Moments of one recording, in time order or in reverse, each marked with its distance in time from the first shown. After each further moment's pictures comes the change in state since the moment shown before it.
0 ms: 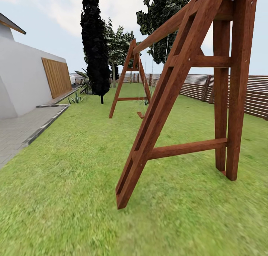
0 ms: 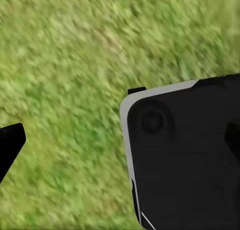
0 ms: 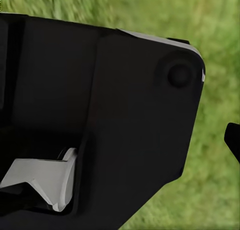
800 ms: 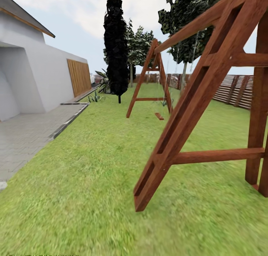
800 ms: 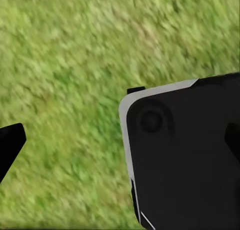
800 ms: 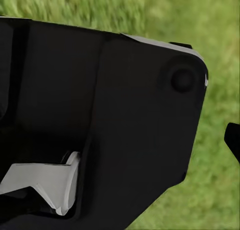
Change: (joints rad) left arm 0.000 0.002 0.000 0.000 0.000 0.000 -0.007; right arm 0.000 0.006 0.001 -0.010 0.001 0.001 0.001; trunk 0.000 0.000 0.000
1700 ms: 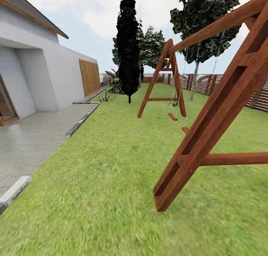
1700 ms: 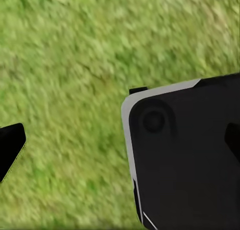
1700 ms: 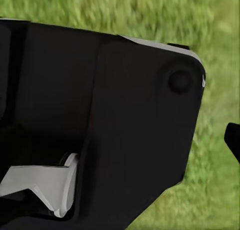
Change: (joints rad) left arm 0.000 0.001 -0.003 -0.001 -0.001 -0.001 0.008; right arm 0.000 -0.001 -0.001 -0.004 -0.001 0.000 -0.006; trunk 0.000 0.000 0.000
